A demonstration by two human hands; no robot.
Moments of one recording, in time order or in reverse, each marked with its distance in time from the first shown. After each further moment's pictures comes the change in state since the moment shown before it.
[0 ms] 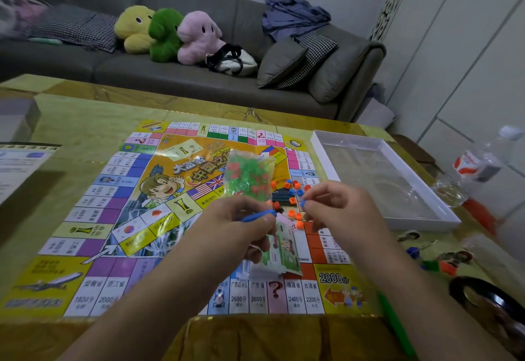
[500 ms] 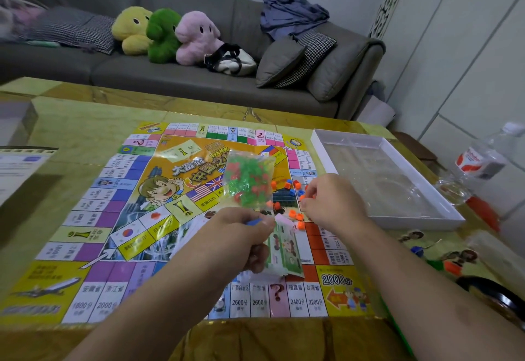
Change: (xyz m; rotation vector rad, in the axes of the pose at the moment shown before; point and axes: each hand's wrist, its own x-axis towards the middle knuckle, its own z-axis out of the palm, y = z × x) left_hand 0.005 -0.004 0.006 -0.066 0.021 -0.161; right_hand 0.071 0.039 0.020 -0.826 0.061 0.008
